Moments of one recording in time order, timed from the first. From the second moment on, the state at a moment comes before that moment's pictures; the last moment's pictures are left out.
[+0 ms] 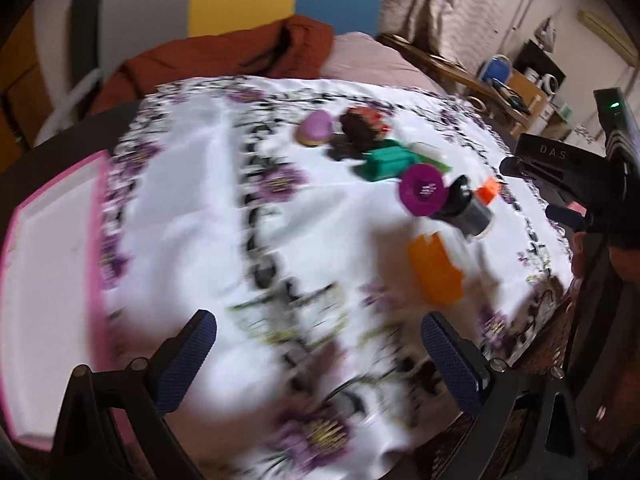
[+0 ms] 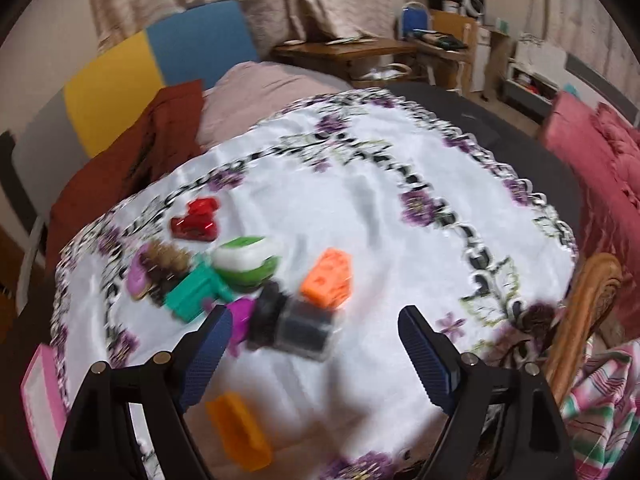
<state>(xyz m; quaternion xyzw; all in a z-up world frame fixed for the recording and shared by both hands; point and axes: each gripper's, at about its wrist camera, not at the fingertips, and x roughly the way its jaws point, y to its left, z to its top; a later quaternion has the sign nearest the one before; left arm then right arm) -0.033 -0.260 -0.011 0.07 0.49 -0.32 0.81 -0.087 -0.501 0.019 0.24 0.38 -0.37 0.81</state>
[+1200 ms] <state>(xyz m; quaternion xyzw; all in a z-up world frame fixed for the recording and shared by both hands) -0.012 -0.317 -0.040 0.10 0.44 -0.34 0.83 -0.116 -0.523 0.001 0.35 0.34 -0.34 0.80</state>
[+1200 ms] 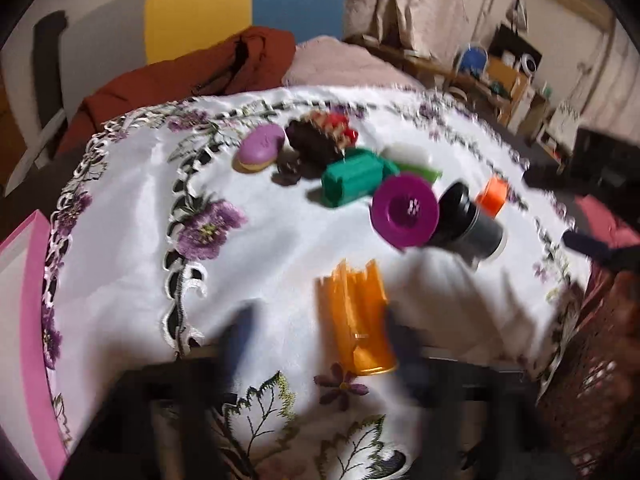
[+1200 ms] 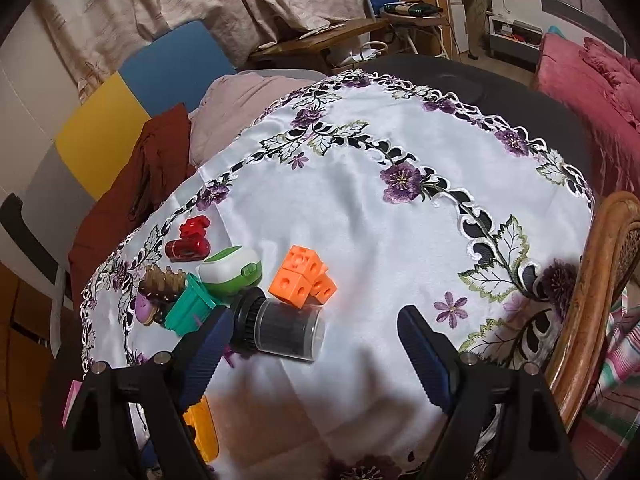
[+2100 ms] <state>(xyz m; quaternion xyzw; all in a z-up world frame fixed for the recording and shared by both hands) -0.008 -0.302 -0.057 0.17 0.43 -0.31 0.83 -0.104 -0.516 -0.001 0.34 0.36 -0.28 0.82</state>
